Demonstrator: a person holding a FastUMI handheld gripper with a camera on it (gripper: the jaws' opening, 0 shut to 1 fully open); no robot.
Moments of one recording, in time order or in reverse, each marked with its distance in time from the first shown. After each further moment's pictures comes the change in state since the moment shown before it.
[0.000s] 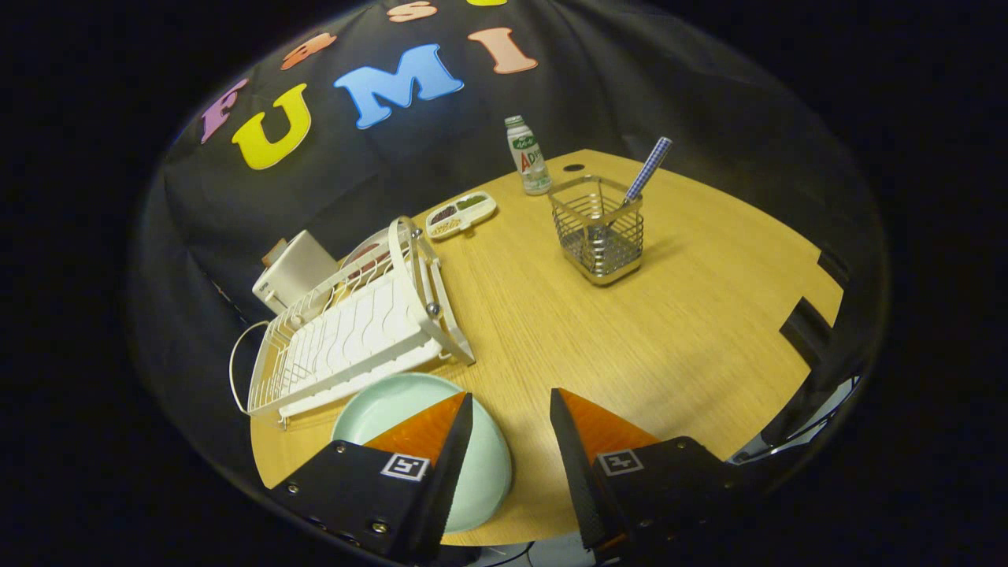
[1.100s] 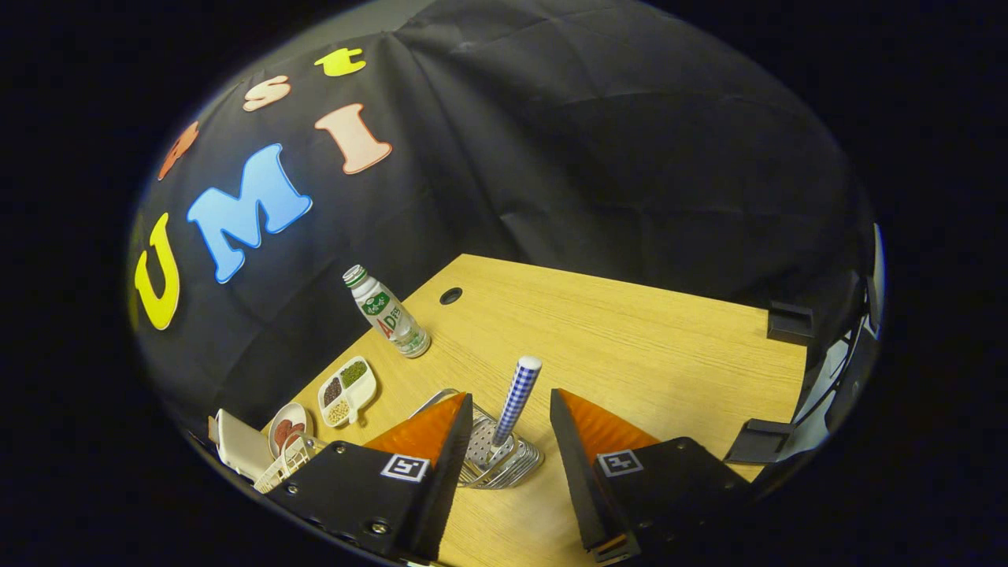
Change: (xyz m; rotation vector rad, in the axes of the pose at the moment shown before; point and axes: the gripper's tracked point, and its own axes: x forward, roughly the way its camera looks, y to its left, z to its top) arm 0.070 -0.128 0.177 0.350 -0.250 -0.297
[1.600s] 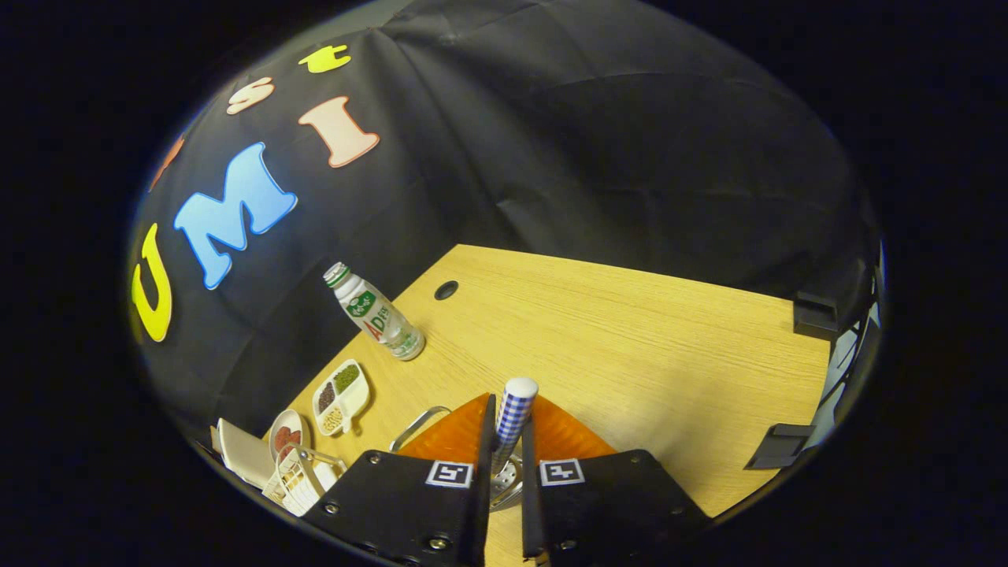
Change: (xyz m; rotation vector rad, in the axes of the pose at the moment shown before) arm 0.029 0.006 0.003 0.008 0.032 0.008
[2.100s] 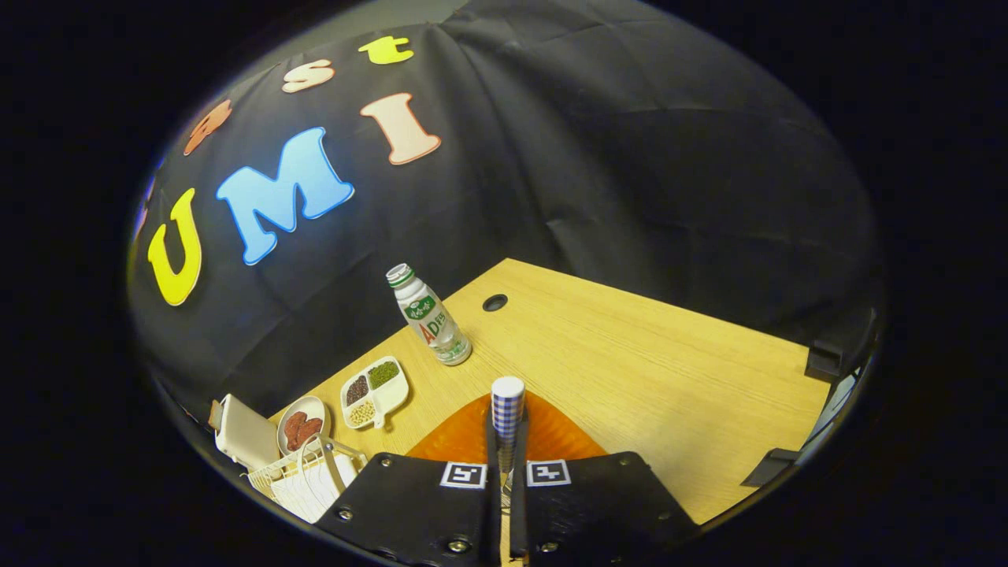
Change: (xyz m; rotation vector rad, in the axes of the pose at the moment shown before) arm -0.029 0.055 0.023 -0.173 -0.076 0.115
